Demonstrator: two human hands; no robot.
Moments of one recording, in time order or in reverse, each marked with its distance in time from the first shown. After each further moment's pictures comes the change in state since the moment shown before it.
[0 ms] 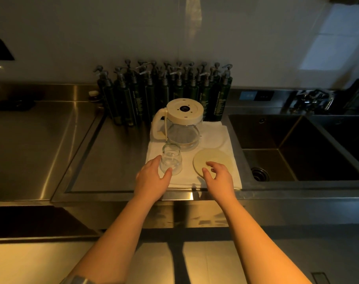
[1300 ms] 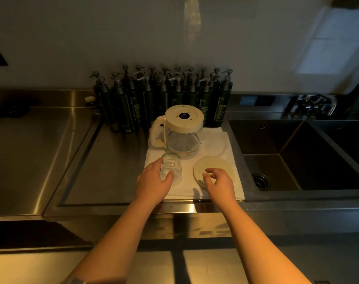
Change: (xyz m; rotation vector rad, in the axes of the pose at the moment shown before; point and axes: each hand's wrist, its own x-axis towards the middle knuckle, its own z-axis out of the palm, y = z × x) left_hand 0.029 0.012 -0.001 -0.016 -0.004 0.024; right_hand 0.031 0.005 0.004 -0.036 -0.041 -0.004
